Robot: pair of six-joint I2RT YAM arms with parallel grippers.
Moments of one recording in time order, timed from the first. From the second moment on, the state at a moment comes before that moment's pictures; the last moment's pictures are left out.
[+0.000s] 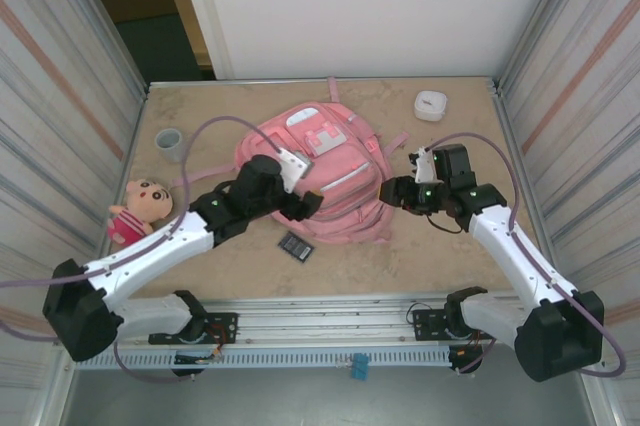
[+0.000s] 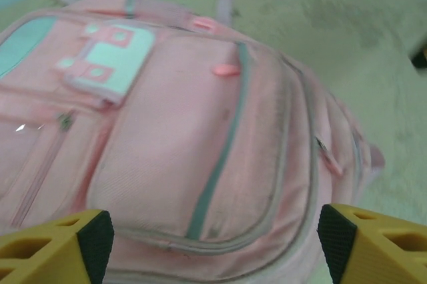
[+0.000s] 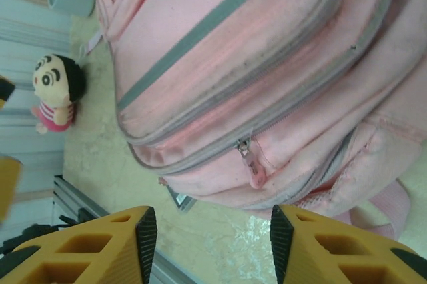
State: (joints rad) left arm -0.81 1.21 0.91 -0.30 -0.05 0.01; right arm 0.27 1.08 0.82 -0.60 -0.55 0.53
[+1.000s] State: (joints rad) left arm -0.94 1.63 1.10 -0.34 -0.25 0.33; right arm 0.27 1.03 0.77 -0.57 -0.47 0.48
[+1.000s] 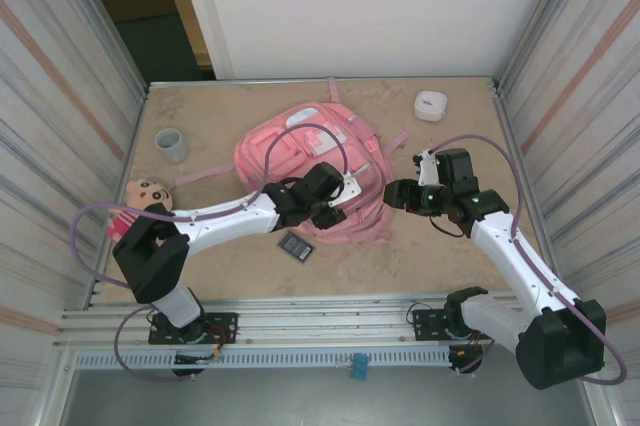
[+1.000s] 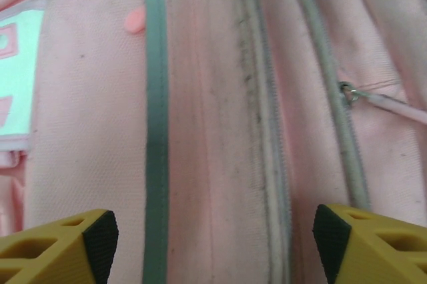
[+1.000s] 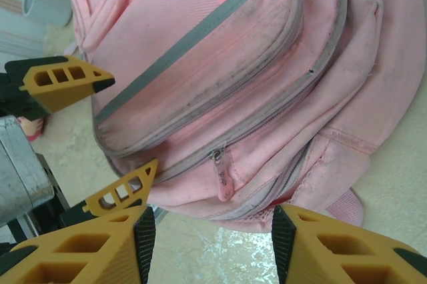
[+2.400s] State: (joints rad) left arm -0.77 1.42 0.96 -0.18 -0.02 -0.01; right arm 0.57 1.34 0.91 -0.50 -0.40 0.28
